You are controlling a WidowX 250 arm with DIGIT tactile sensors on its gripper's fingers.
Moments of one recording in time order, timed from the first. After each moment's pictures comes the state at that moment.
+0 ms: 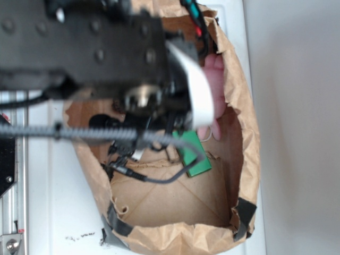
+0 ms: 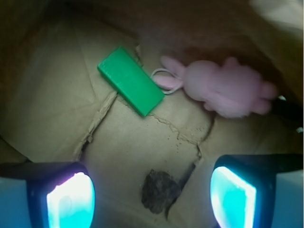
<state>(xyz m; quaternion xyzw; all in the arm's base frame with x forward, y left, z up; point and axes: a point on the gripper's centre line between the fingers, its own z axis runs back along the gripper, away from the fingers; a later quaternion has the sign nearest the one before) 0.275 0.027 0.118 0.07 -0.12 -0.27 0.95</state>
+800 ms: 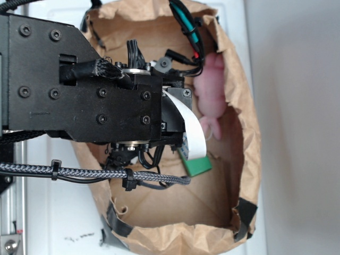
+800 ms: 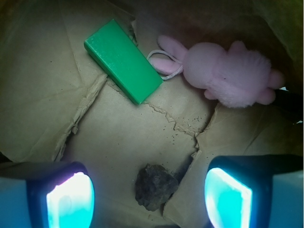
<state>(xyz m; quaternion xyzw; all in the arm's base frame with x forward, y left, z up) 0.272 0.026 0.106 0.10 -0.10 -0.25 0.96</state>
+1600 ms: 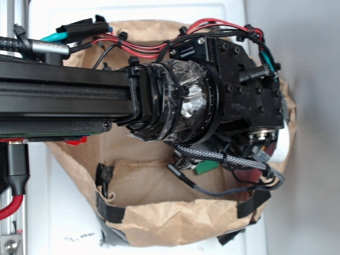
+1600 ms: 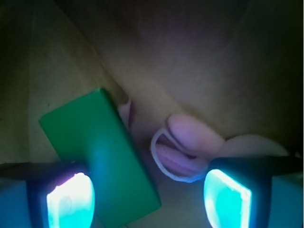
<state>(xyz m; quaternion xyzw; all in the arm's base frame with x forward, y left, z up) 0.350 0.032 0.053 0.04 -0.08 -0.38 0.92</state>
